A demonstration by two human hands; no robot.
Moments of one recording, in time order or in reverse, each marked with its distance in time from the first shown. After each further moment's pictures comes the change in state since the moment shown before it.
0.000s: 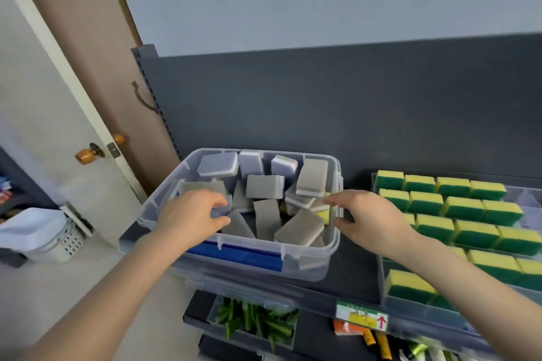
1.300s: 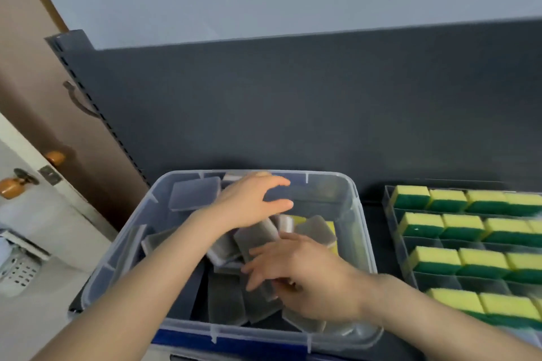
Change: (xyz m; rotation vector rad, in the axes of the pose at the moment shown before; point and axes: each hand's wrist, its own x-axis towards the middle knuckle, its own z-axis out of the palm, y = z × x) left_hand 0.185 0.032 0.034 -0.259 -0.186 0.417; right_hand 0.098 -0.063 0.050 0.403 -0.222 -0.384
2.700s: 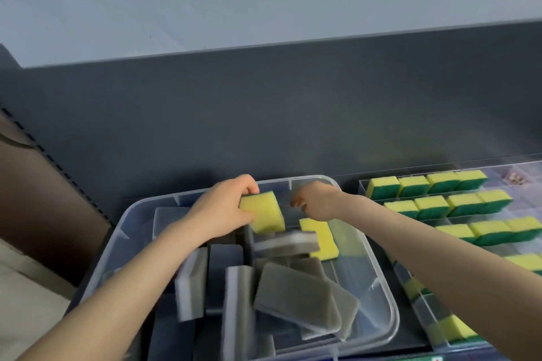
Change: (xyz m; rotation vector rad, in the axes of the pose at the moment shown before) left_hand 0.018 -0.036 -0.016 -0.059 -0.005 0.110; right_hand 0.053 0.116 -0.043 -0.389 -0.162 0.731
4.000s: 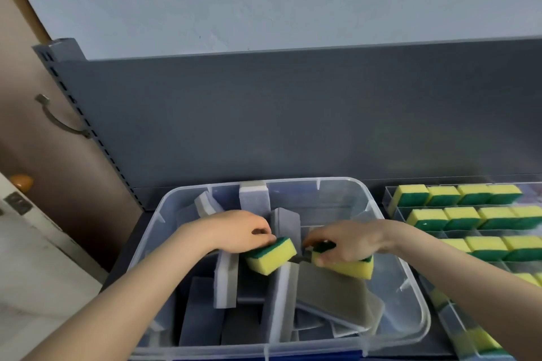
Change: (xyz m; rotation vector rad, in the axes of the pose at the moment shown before) left_hand -0.046 -0.014 -0.011 0.211 -0.483 -0.087; right_hand -0.056 -0.045 0.005 0.202 -0.356 -0.133
